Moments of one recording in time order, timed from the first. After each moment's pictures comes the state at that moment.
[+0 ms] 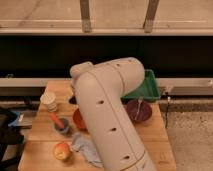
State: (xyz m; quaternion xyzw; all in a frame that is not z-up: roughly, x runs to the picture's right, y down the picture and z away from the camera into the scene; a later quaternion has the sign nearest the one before) arm -0.186 0.022 0.963 -0.28 -0.03 0.42 0.86
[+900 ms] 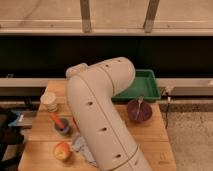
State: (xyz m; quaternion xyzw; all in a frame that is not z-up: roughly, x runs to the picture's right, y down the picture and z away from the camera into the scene) arm -0.190 0.037 0.971 -0.29 -0.01 0.42 0.86
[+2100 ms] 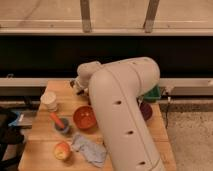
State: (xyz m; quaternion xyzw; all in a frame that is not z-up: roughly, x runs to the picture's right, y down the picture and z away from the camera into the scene) arm -0.154 -0.012 0.934 -0.27 -0.11 0.47 0.83
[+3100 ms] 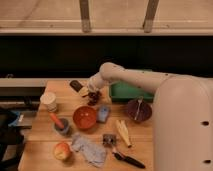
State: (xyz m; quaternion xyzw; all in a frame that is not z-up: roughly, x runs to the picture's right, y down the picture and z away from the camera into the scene) arm -0.118 0.009 0.831 -0.31 -0.25 0.37 0.84
